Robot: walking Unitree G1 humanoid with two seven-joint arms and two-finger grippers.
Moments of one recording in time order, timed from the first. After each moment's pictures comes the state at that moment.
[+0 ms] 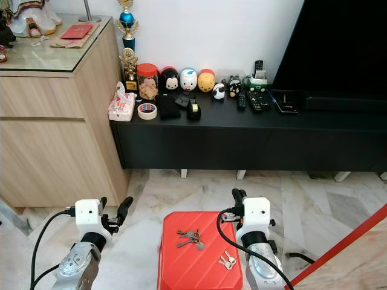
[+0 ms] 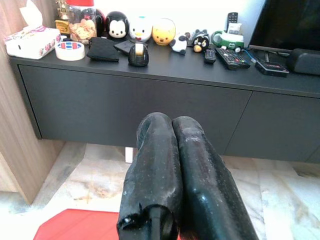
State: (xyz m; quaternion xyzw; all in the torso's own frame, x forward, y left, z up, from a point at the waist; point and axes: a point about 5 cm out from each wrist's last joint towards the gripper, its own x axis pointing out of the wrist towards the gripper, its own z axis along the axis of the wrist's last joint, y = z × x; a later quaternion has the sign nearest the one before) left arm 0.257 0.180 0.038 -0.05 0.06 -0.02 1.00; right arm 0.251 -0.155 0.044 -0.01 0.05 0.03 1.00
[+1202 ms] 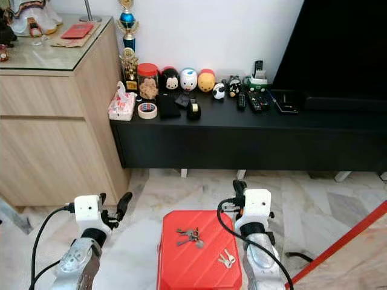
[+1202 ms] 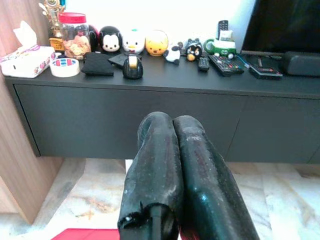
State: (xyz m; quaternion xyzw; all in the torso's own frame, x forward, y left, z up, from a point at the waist) left arm 0.267 0.179 0.050 -0.05 0.04 -0.01 1.00; right arm 0.268 -0.153 0.054 0.02 0.03 0.01 1.00
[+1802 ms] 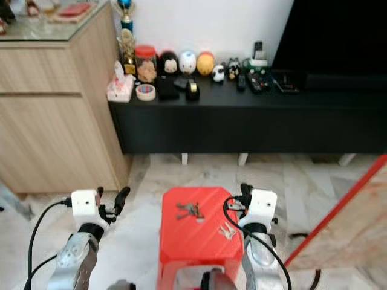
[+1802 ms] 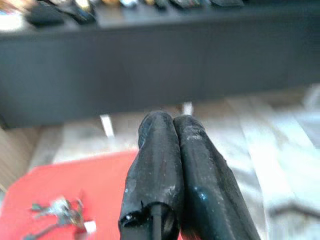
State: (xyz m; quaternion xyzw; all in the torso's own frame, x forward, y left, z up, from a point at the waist) left arm 0.270 0.182 0.057 -0.04 0.03 -0.02 1.00; right arm 0.267 -0.166 0.031 0.05 0.10 -0.07 0.99
